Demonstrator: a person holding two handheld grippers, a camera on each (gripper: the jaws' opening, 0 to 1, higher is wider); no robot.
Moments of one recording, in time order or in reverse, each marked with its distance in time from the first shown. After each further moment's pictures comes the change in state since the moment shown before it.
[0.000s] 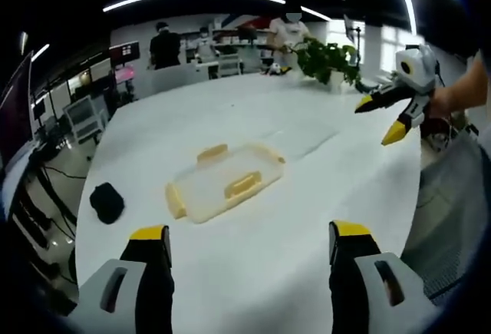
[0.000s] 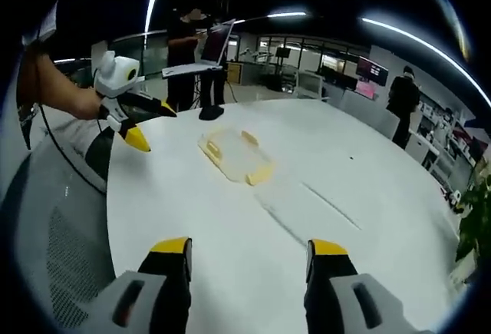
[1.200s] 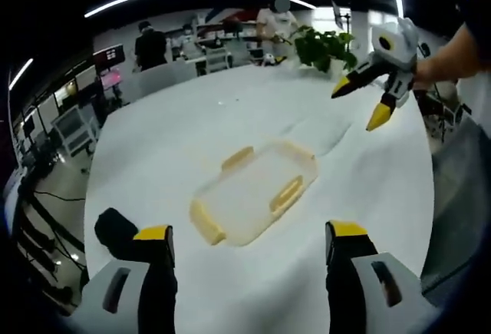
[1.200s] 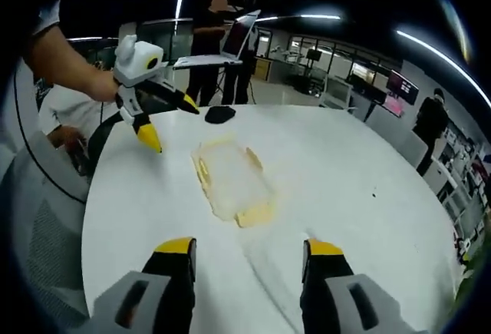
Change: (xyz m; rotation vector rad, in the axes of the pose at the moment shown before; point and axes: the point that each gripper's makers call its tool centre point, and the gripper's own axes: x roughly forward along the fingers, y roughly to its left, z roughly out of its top) left arm 0.036 0.054 0.011 0.107 0.056 -0.054; right arm 0.072 -0.024 0.051 -0.143 0.036 0.104
